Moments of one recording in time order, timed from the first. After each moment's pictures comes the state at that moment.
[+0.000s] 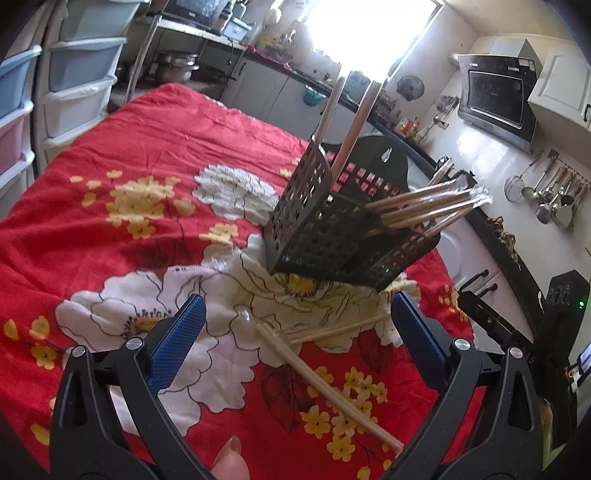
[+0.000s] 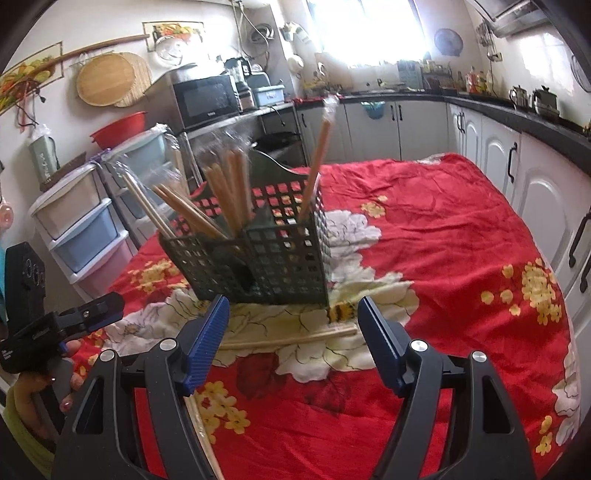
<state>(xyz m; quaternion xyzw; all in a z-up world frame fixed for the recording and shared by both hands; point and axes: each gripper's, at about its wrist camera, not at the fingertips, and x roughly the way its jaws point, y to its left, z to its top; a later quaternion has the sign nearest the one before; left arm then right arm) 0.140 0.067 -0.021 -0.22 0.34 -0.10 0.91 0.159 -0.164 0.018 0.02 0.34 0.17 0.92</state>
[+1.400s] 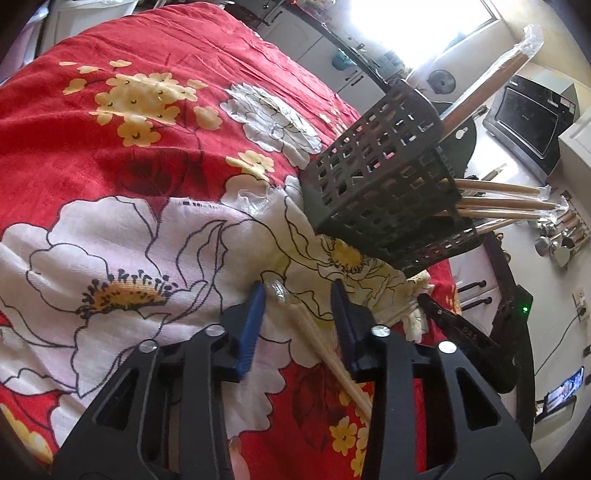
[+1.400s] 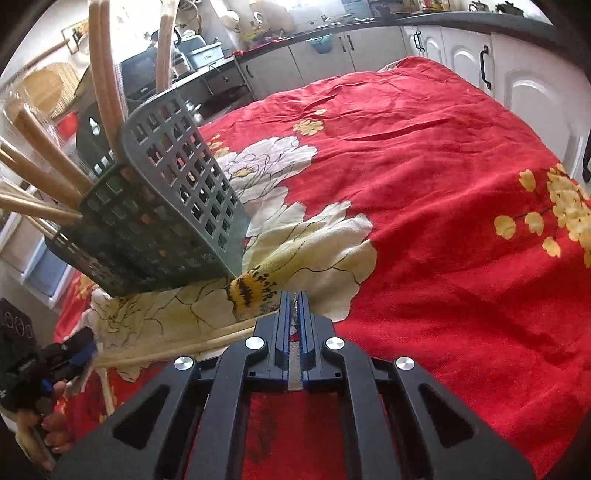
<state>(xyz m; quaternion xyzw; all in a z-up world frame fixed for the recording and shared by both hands) 0.178 0.085 -0.085 -0.32 0.42 -0.11 0.84 0.236 -0.208 -0.065 0.10 0.44 0.11 0.88</state>
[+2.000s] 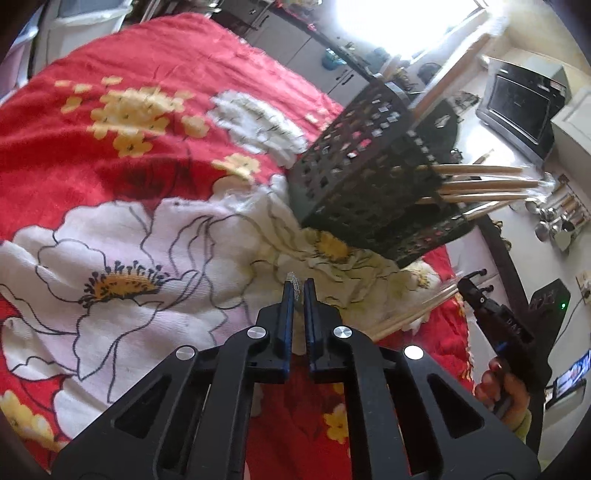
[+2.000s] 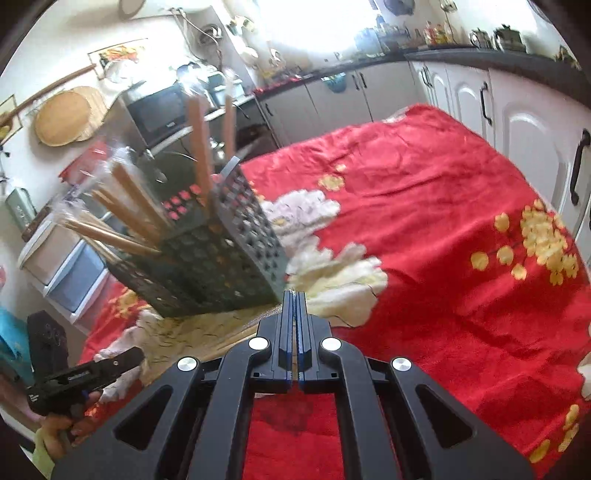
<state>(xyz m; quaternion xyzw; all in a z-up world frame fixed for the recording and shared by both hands) 0.164 0.079 -0.071 -0.29 0.40 -0.12 0.86 0.195 -0.207 -0.009 0.11 0.37 0.14 0.91</state>
